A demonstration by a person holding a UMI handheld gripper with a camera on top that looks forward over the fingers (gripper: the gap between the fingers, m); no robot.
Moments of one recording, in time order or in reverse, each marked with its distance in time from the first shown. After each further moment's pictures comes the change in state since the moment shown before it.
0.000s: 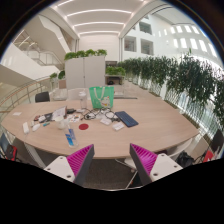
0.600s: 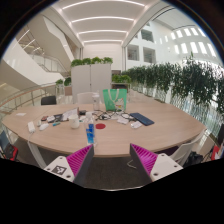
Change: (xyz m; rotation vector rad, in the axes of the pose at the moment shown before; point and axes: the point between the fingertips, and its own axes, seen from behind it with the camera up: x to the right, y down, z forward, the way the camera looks) arm -0.132 0.074 0.013 0.117 -0.040 0.005
